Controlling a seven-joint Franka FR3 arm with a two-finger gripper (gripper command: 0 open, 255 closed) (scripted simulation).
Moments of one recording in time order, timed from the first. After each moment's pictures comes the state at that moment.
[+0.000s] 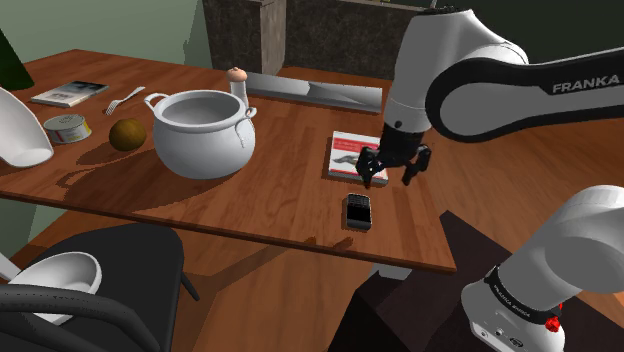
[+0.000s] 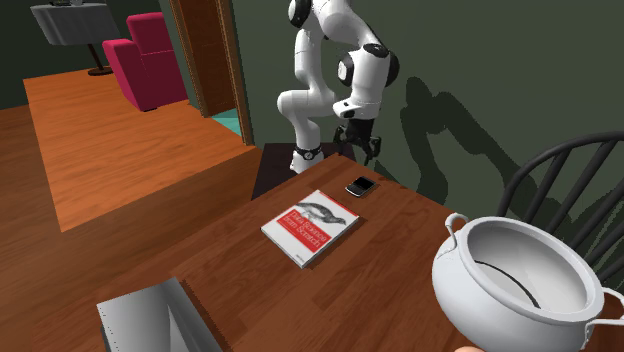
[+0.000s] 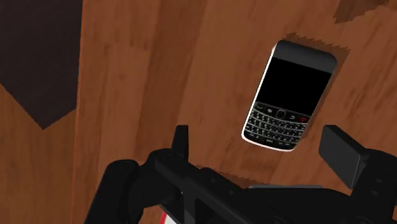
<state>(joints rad) -0.02 -0.61 0.44 -2.61 0.20 2.00 0.81</state>
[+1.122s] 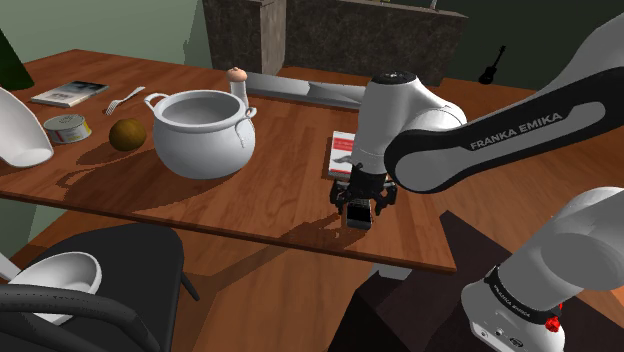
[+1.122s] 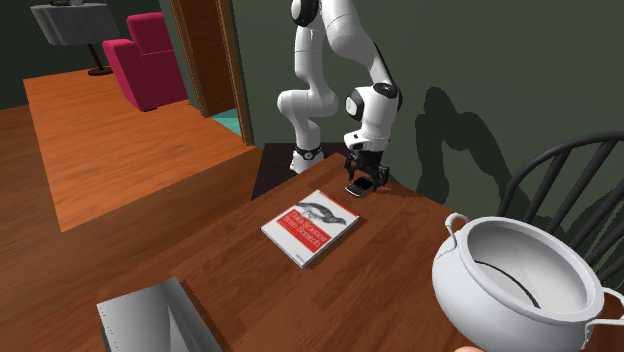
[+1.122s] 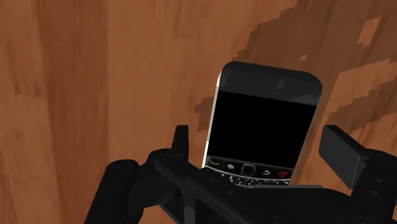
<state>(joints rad) -0.08 -0.33 0.60 -2.64 0.19 2.32 1.03</state>
